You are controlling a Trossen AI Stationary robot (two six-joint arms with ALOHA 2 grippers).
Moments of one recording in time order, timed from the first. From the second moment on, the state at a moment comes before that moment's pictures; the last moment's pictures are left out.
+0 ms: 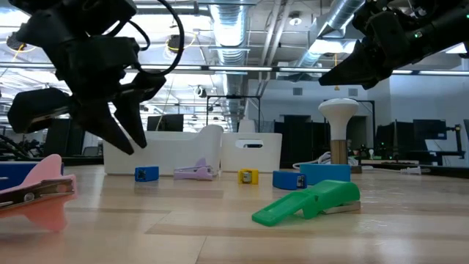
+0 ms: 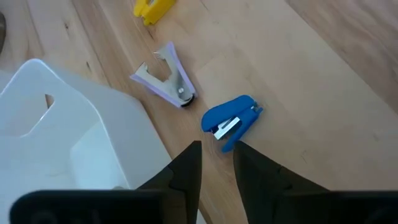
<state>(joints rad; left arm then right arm) -0.27 1.38 0.56 -0.13 -0.28 0.49 0.27 1.03 0.37 0.27 0.58 0.16</state>
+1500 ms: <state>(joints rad) -0.27 1.51 0.55 -0.04 -0.23 0.46 0.27 1.03 0.37 0.27 0.58 0.16</state>
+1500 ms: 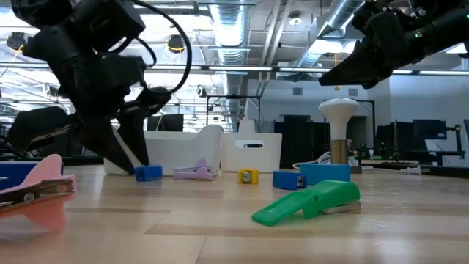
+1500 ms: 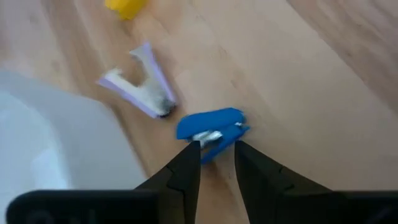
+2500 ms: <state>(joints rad) -0.27 1.41 0.55 -0.02 -0.29 0.36 0.27 1.03 0.37 0.27 0.58 0.16</state>
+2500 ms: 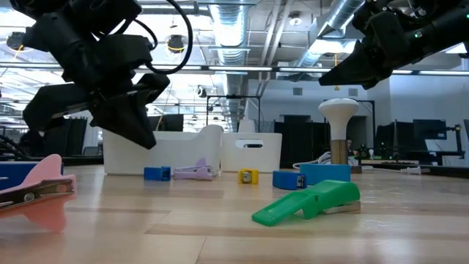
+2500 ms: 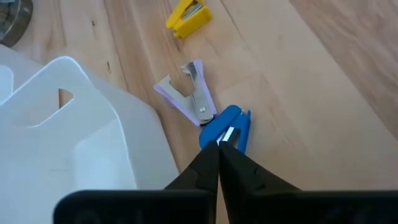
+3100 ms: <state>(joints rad) -0.27 1.41 0.55 0.00 -0.25 0.45 0.27 1.03 0.37 0.27 0.58 0.16</state>
